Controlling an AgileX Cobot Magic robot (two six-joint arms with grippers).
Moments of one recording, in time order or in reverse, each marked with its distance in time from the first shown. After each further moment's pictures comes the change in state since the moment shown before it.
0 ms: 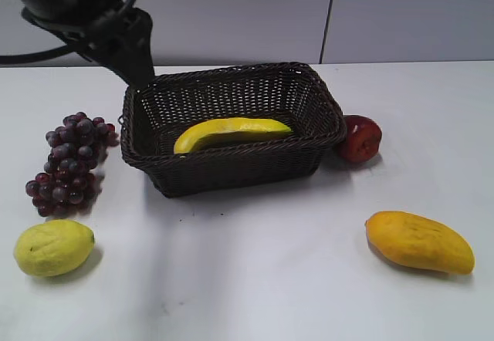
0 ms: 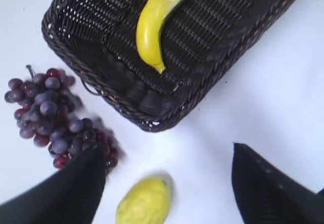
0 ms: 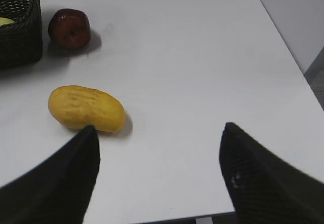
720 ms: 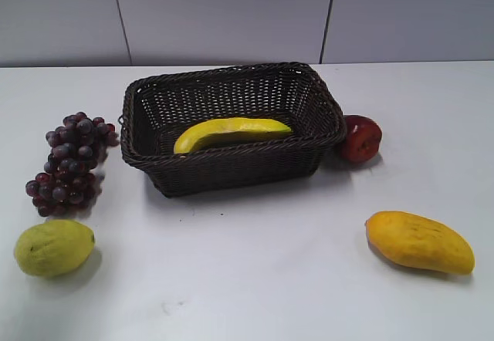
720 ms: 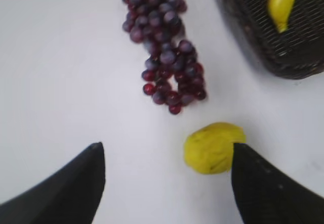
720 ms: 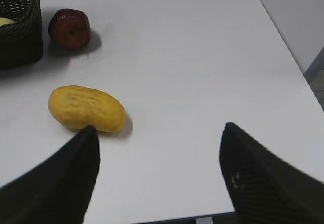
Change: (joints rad) left arm 0.347 -0.245 0.227 0.032 0.039 -0.100; right arm 0.000 0.000 0.000 0.000 0.000 0.000
